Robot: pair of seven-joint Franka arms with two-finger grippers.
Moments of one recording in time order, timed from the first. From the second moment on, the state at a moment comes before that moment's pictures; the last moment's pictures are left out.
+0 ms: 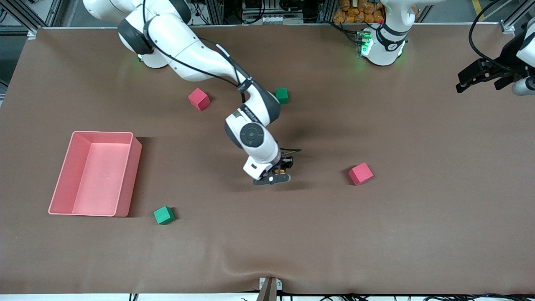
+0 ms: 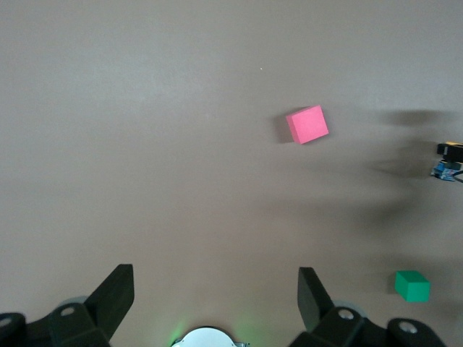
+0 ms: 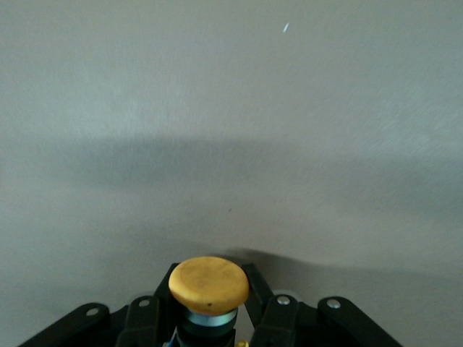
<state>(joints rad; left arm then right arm) 0.04 -0.09 -0.11 -1.60 -0.01 1.46 -0.14 0.70 1.02 0.08 -1.13 0.11 2.30 0.58</state>
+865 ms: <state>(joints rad) 0.00 0.14 -0.32 -1.60 -0.01 1.53 -0.21 0.63 1.00 0.09 -1.01 0.04 2.18 0.60</state>
